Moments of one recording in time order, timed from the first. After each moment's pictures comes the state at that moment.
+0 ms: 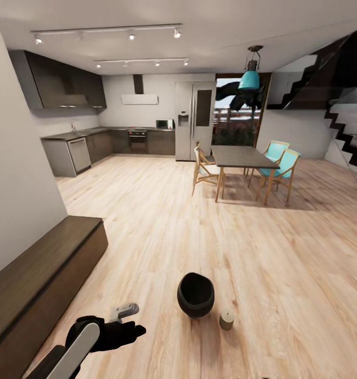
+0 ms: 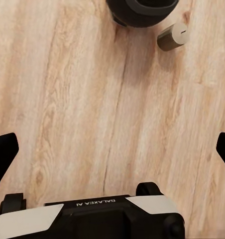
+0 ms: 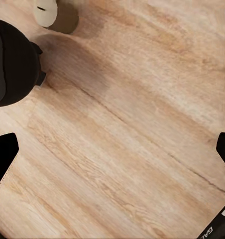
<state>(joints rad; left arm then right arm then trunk) -0.26 0.21 -0.40 -1.35 1.06 0.85 0.49 -0.32 -0.14 0.15 -0.20 -1.36 0.06 0.09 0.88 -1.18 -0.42</state>
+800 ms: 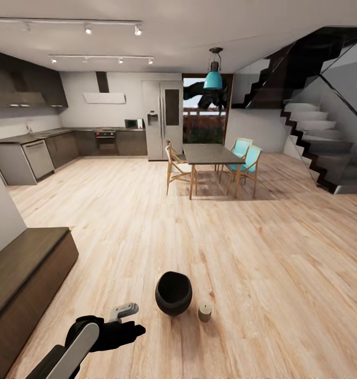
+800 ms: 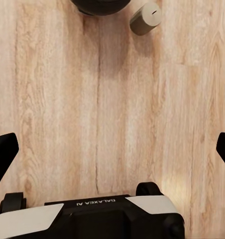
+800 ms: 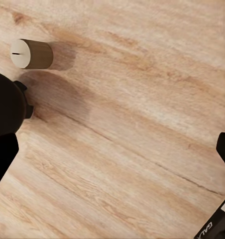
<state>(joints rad) -0.26 0.21 -0.39 -1.35 1.06 0.85 0.49 -0.32 -0.15 0.13 -0.19 -1.37 0.08 0.09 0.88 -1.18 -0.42</state>
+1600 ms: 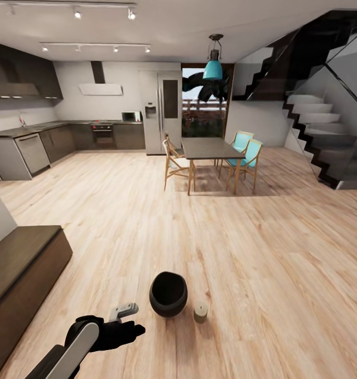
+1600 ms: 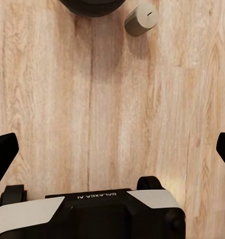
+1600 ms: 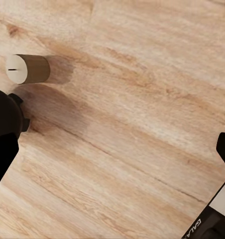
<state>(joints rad) -0.26 0.21 -0.39 -1.35 1.06 0.85 0.49 -0.32 -0.15 0.14 -0.19 -1.37 0.07 0.09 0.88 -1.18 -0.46</state>
